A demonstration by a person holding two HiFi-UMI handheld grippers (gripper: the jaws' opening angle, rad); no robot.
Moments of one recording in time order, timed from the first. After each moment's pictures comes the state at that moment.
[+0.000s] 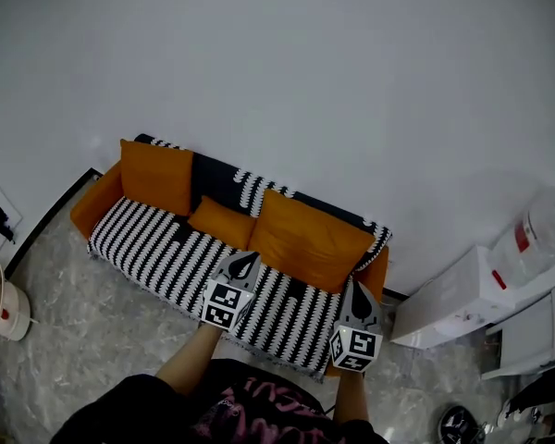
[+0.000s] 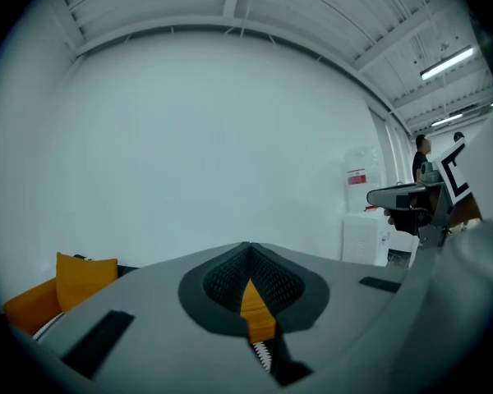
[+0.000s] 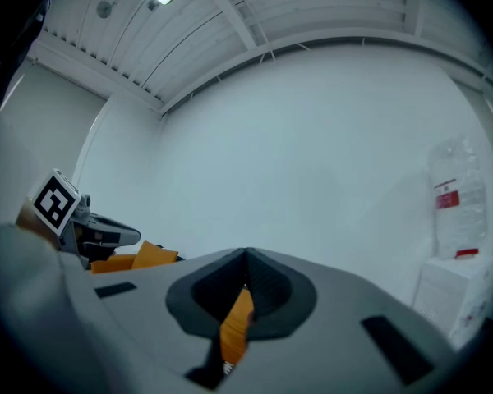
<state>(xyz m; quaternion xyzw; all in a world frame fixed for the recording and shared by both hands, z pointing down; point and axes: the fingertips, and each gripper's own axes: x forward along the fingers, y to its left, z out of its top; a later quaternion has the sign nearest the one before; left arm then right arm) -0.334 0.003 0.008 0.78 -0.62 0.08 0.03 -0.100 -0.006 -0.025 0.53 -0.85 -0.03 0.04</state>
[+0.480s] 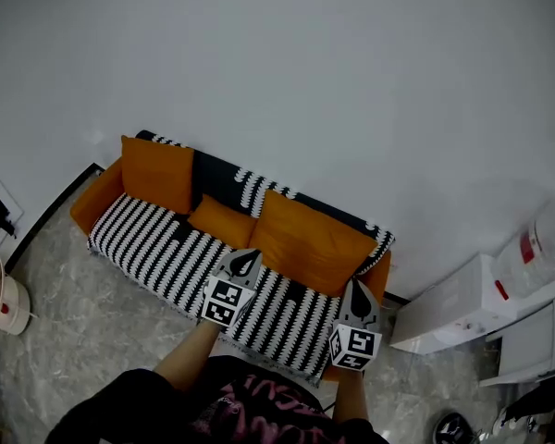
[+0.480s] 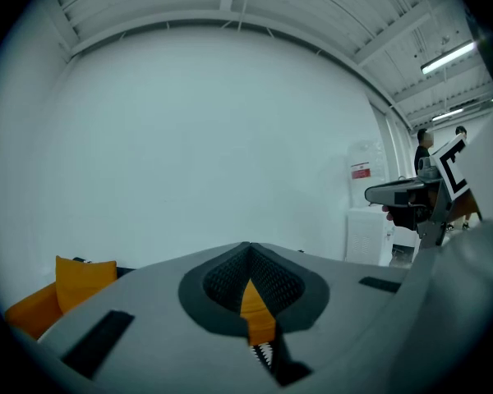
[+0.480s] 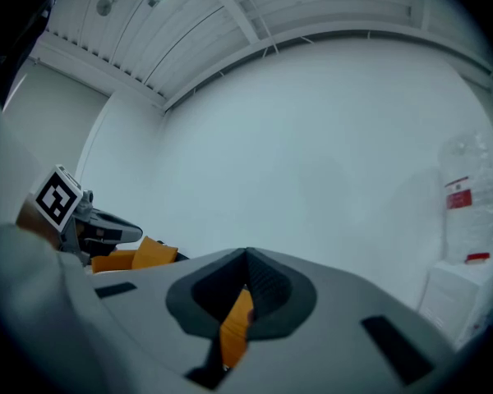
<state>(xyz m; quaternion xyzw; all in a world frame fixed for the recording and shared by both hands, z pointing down) -0.334 -0.029 0.013 0.78 -0.62 0.09 0.03 -0.103 -0.042 -0.019 0.52 -0.85 -0.03 0.05</state>
